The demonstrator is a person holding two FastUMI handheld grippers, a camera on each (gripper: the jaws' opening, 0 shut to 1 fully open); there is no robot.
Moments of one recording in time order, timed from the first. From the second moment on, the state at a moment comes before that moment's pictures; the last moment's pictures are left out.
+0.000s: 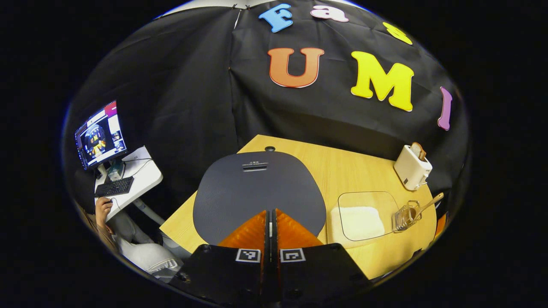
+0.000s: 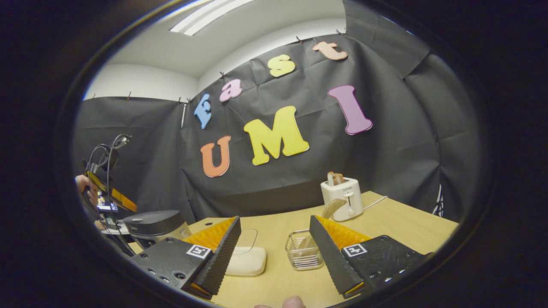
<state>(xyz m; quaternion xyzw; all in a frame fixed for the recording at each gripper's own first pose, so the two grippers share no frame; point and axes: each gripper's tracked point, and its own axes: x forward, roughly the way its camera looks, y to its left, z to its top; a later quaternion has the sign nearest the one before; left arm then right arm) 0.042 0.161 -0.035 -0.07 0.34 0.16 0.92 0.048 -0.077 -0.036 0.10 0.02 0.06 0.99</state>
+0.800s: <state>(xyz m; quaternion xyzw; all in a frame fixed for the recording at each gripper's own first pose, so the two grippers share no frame) 0.036 0.158 -0.068 -0.07 0.43 0.19 0.88 0.053 -0.101 -0.039 0.13 0.03 0.04 0.99</state>
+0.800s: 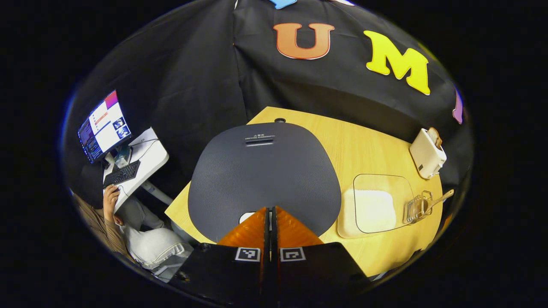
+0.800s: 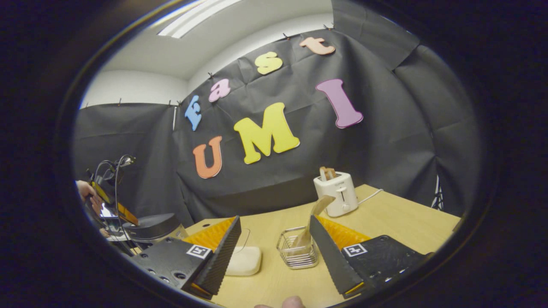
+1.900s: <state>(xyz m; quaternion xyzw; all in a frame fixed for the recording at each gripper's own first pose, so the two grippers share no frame) 0.062 0.188 0.080 -0.02 0.12 0.22 0.97 0.040 -0.115 -0.006 0.09 0.00 0.03 1.00</state>
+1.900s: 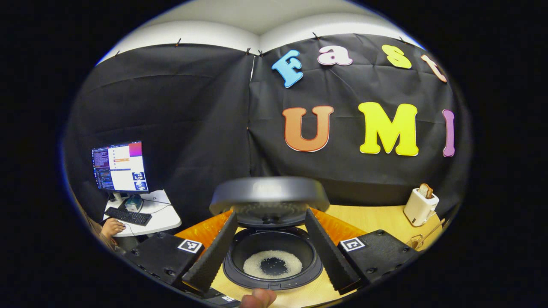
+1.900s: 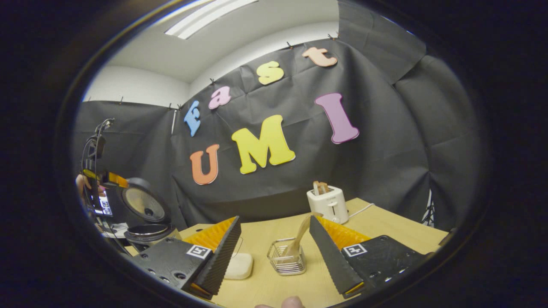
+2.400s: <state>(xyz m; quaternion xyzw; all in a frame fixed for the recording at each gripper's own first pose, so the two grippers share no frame) 0.039 0.131 0.043 0.01 0.05 0.16 0.99 0.038 -0.117 -0.040 0.06 0.04 0.01 1.00</state>
